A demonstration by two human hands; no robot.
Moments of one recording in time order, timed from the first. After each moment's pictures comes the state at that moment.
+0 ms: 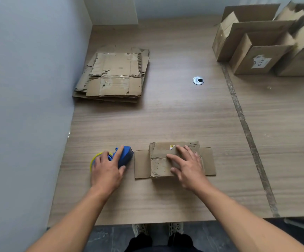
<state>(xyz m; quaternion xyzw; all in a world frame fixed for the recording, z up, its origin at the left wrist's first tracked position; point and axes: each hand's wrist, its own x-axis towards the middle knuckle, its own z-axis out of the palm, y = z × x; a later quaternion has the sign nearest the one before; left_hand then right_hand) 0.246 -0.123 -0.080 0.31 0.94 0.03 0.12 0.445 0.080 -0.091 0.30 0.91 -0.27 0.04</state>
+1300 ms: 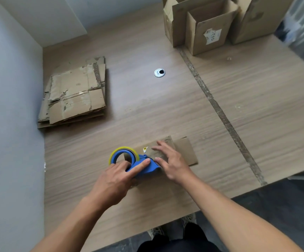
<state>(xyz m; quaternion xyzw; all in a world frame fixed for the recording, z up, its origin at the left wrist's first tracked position) 0.285 -0.047 -0.024 0.71 0.70 -0.05 0.09 0.455 0.097 -0.094 0.35 0.76 -0.53 -0.16</state>
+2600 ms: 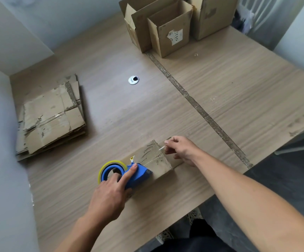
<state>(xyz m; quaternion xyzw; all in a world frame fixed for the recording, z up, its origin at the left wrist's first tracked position) 0.297 -0.034 -0.025 0.62 0.77 -0.08 0.16 0.491 0.162 -0.089 0.53 0.46 -0.71 -0.12</state>
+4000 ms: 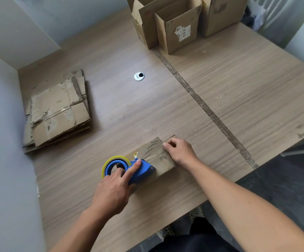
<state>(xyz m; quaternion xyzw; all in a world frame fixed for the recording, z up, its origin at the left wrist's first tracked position) 0.295 -0.037 -0.032 0.63 0.76 -0.05 0.15 0.479 0.140 -0.092 0.56 0.64 -0.51 -0.10</state>
